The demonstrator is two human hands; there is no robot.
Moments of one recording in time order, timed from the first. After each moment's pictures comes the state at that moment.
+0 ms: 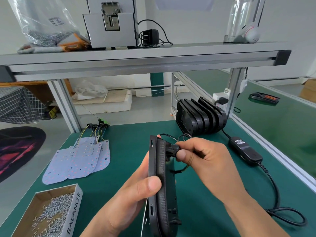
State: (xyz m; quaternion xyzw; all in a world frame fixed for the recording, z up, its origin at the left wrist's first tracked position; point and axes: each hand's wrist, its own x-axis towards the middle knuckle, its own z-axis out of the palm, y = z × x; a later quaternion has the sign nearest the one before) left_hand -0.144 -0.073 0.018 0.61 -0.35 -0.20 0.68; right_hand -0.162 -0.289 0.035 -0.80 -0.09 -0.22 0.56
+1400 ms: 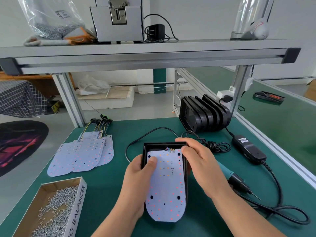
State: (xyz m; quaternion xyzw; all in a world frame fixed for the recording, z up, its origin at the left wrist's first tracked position) left_hand -0.125 -0.091 -0.022 0.68 0.03 -0.06 0.73; right_hand -0.136 -0.278 -0.006 -0.78 -0.02 -0.13 0.61
